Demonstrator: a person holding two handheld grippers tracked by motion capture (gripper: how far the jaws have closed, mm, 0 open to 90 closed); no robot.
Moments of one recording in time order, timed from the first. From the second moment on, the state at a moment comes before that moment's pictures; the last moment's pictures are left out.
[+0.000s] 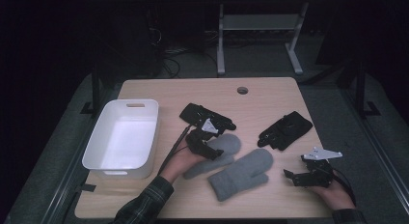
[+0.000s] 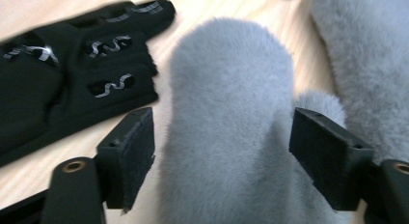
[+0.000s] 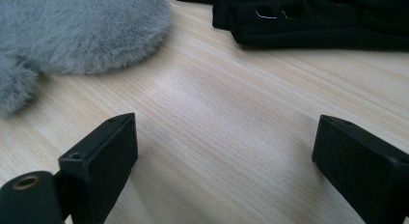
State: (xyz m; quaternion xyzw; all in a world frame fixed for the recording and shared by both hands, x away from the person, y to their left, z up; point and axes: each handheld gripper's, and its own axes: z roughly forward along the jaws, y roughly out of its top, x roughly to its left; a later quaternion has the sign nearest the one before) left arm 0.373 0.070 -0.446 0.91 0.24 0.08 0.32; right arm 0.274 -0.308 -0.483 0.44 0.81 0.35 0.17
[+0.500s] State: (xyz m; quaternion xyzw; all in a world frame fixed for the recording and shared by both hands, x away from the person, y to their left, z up) left arm 0.371 0.064 -0.455 0.93 0.21 0.05 0.30; right arm 0.274 -0.308 -0.483 0.44 0.81 0.35 0.17
